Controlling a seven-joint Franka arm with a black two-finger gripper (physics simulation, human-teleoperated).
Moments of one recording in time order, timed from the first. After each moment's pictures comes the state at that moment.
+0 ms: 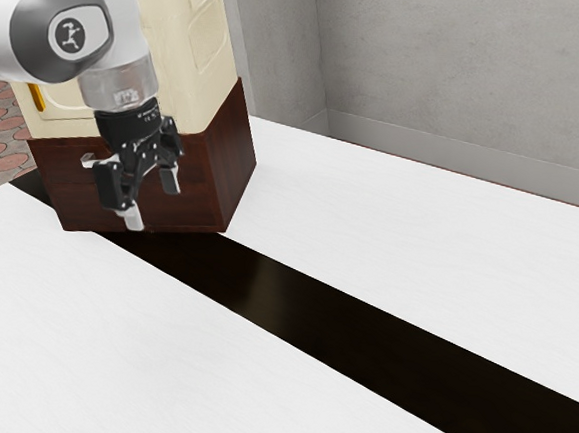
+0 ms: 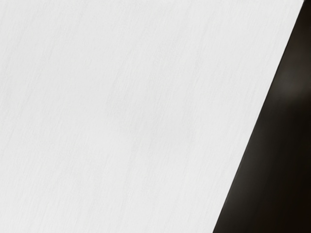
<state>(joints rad) 0.51 0.00 -0.30 -1.50 -0.02 1.47 -1.72</state>
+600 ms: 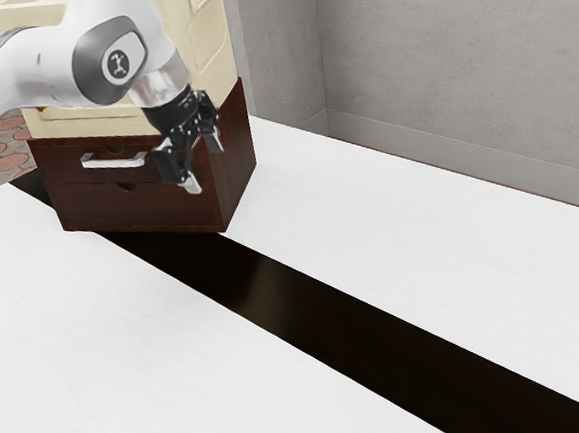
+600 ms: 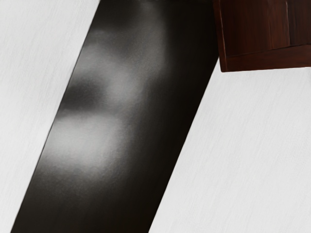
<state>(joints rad) 0.51 0.28 -0.26 -1.32 -0.02 1.83 -1.68</state>
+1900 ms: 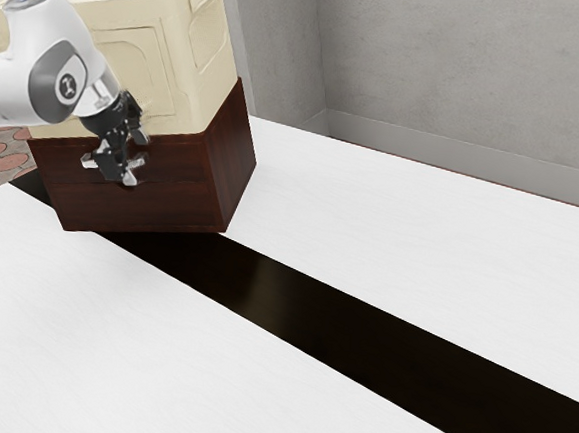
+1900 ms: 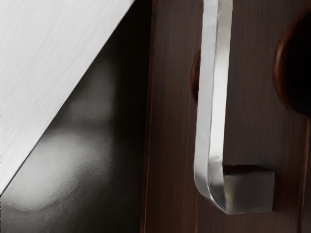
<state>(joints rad) 0.57 0.35 -0.10 -1.31 0.00 2.01 -1.67</state>
